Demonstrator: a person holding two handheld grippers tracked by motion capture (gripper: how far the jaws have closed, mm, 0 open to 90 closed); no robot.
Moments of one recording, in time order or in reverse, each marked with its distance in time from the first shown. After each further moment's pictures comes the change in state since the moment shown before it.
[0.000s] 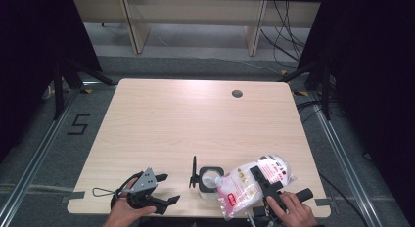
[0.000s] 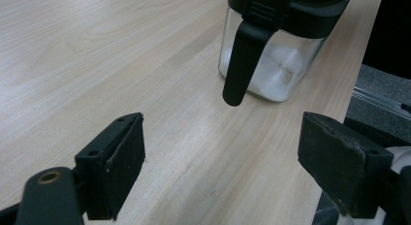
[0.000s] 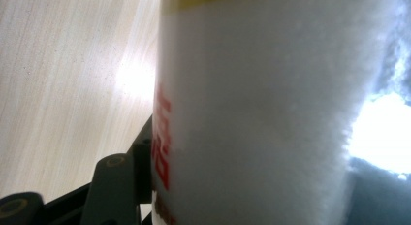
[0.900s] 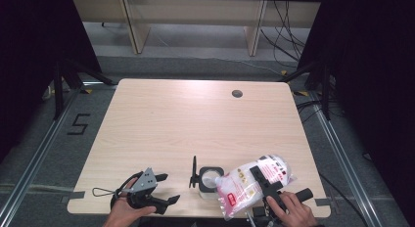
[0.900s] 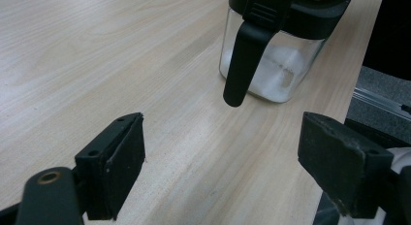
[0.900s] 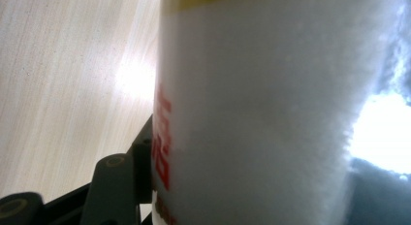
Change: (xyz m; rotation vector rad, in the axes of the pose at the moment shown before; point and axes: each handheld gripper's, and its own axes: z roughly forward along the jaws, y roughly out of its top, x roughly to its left) left arm -0.001 0.000 0.000 0.002 0.007 -0.015; right arm -0.002 0.001 0.001 -0.016 -0.014 -0.019
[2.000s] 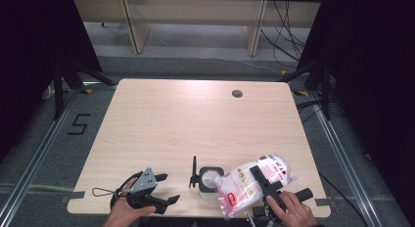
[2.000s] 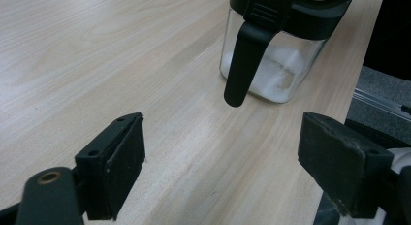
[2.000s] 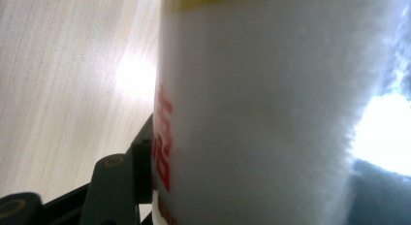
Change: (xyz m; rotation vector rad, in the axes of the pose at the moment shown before) left arm 0.001 0.000 0.000 0.000 0.000 -0.001; right arm 0.001 0.000 0.000 0.021 0.018 0.013
